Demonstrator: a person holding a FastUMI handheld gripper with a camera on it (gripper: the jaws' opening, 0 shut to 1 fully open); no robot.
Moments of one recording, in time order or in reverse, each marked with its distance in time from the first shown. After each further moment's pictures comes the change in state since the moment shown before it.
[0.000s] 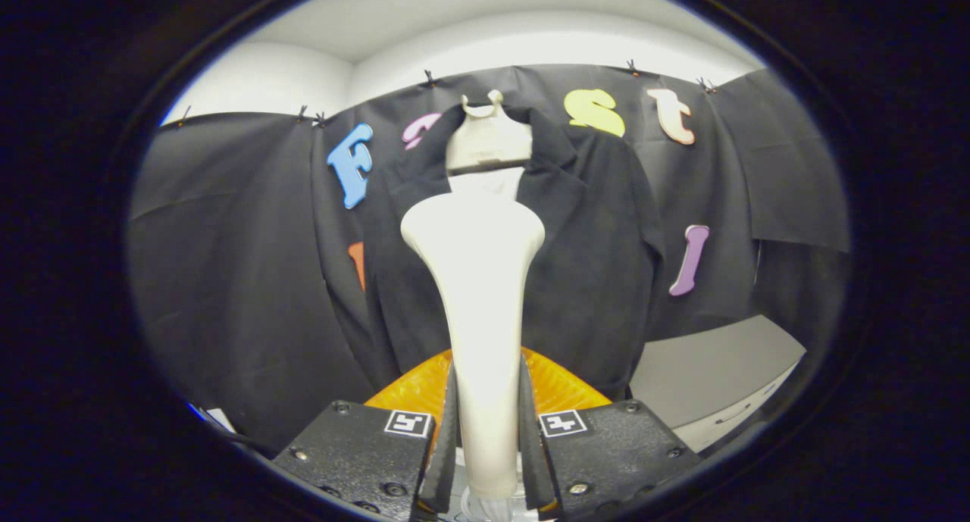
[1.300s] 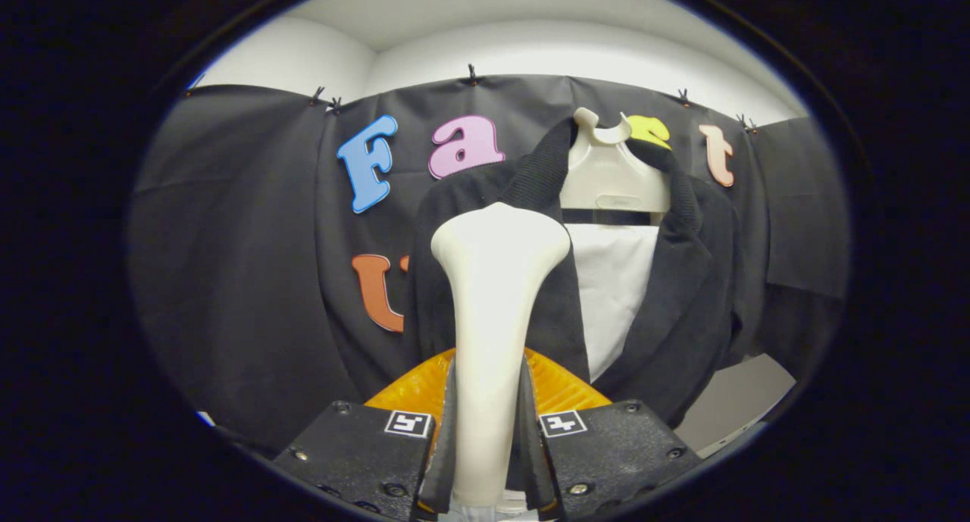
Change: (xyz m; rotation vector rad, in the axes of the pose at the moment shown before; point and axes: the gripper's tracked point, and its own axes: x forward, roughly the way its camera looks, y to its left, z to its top) arm 0.099 0.109 0.034 -0.104 -0.003 -0.077
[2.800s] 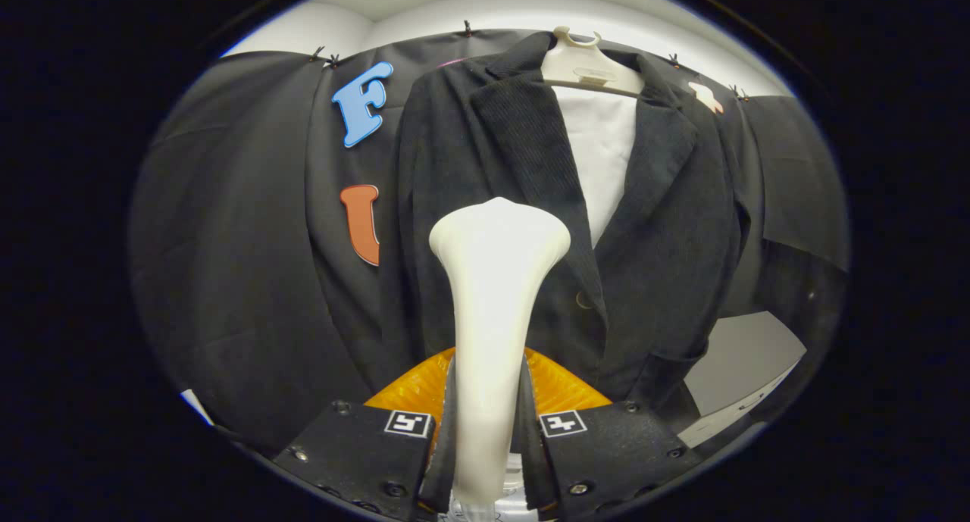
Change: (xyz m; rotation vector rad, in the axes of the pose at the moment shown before) arm -0.002 -0.021 -0.151 -0.014 0.163 -0.034
